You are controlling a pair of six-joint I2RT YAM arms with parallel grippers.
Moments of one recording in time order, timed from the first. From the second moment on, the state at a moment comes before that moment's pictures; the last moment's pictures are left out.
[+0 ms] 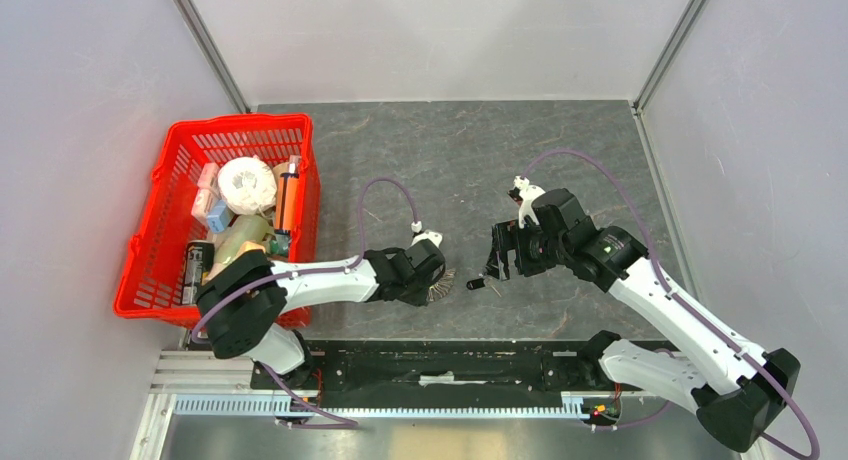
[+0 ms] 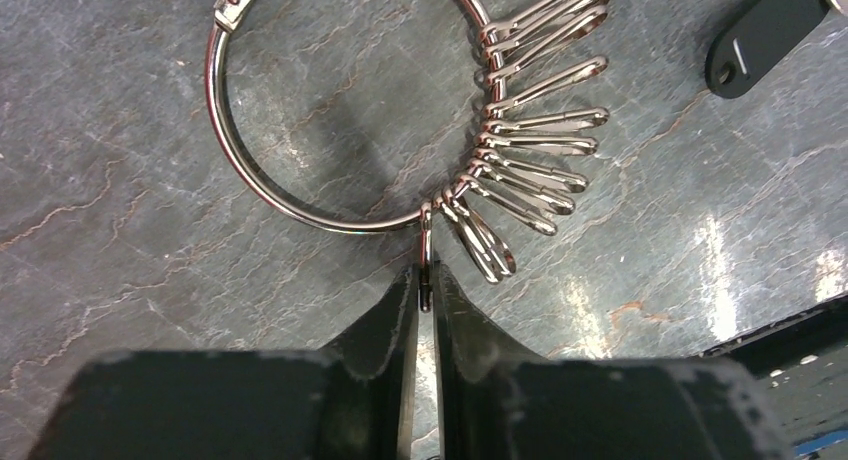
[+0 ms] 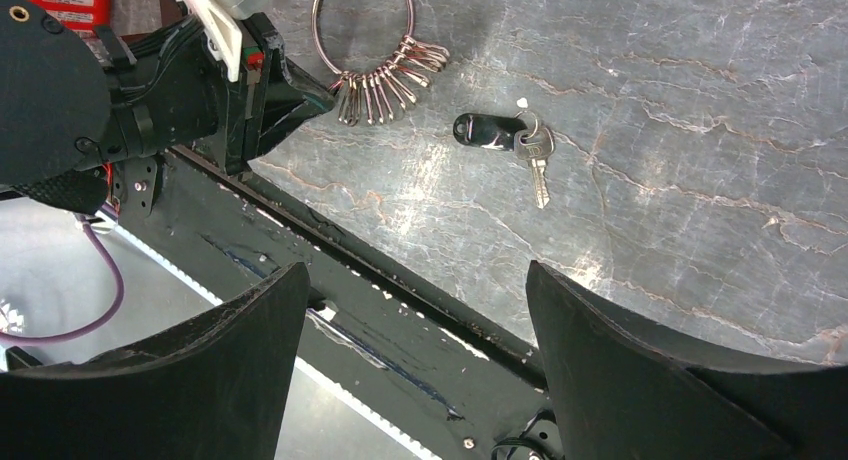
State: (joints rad) left arm -1.02 1.51 0.77 -0.35 -0.18 -0.61; right arm 0.64 0.99 0.95 -0.79 -0.19 0.41
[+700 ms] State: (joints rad) left arm -1.02 1.32 0.82 -0.47 -0.12 -0.55; right arm 0.64 0.98 0.98 -0.85 -0.22 0.37
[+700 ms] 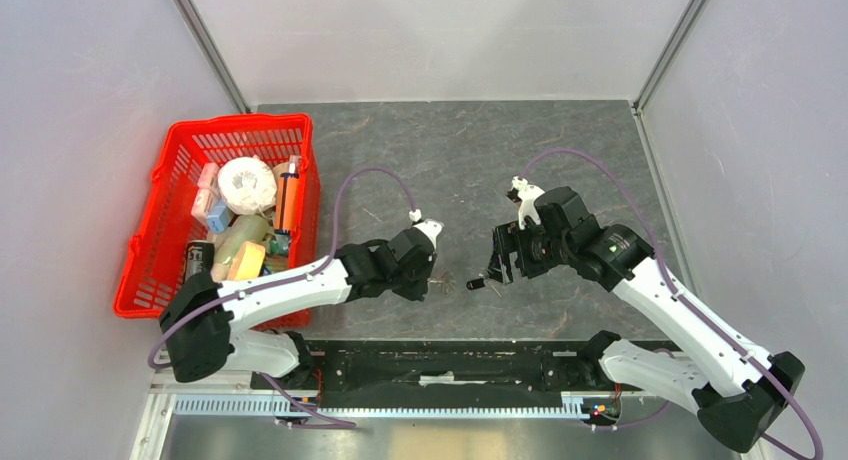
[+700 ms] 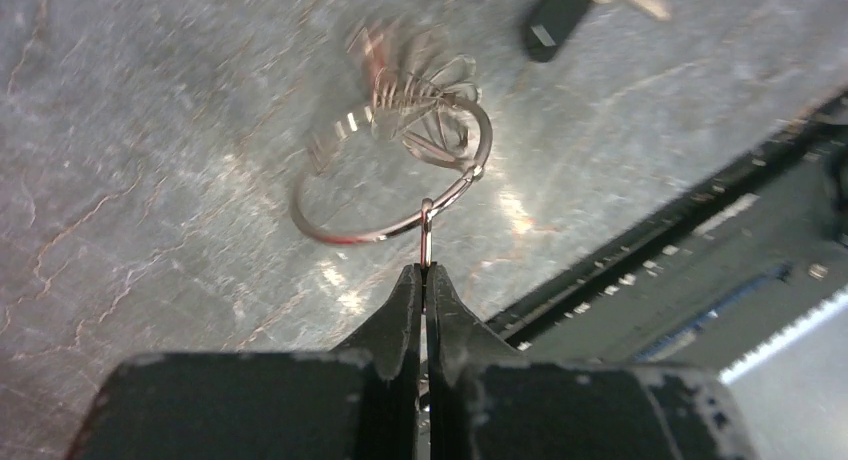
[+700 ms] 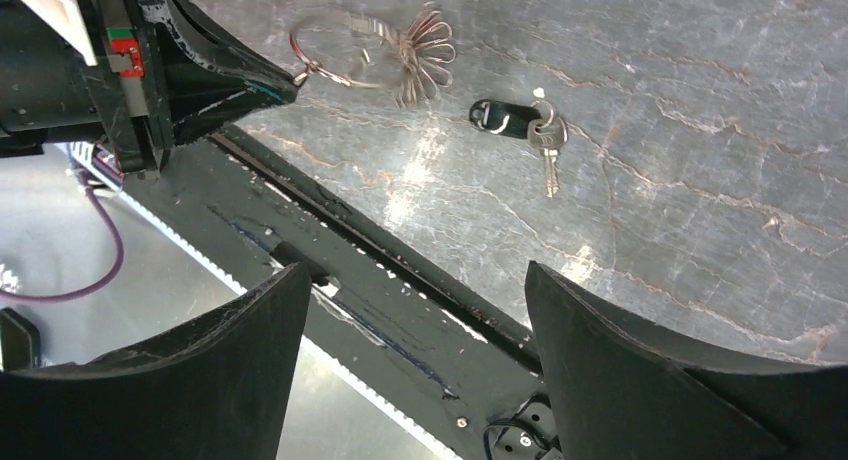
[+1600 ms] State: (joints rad) left arm -1.08 1.24 1.13 -0.78 0.39 -0.26; right arm 0.84 0.84 1.12 -0.91 -0.52 0.20
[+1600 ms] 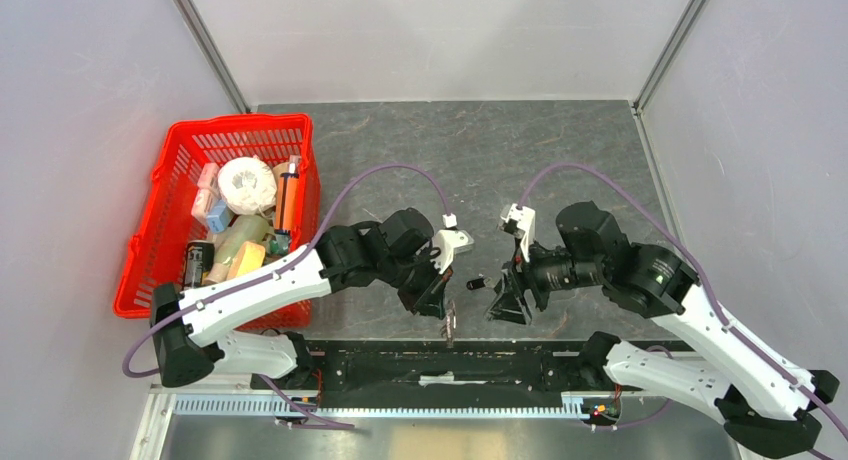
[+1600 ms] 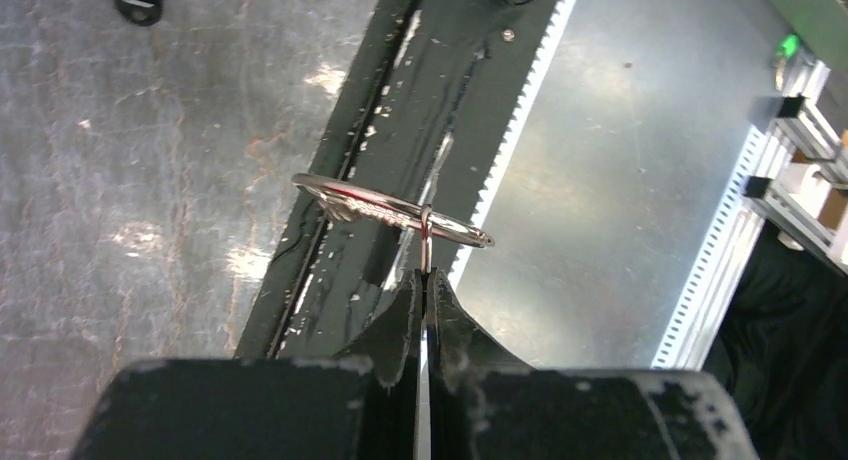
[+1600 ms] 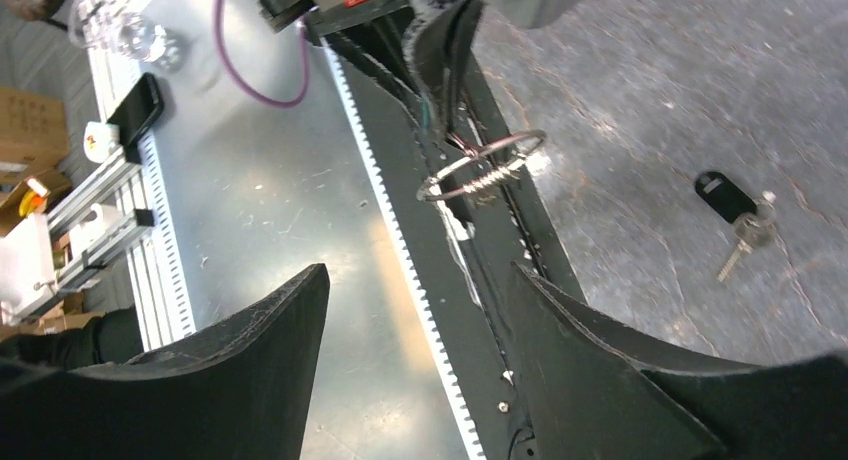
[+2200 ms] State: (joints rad) left arm -1.09 1.25 1.28 -0.84 0.56 -0.21; right arm 1.03 0.80 1.02 -0.63 -0.58 0.14
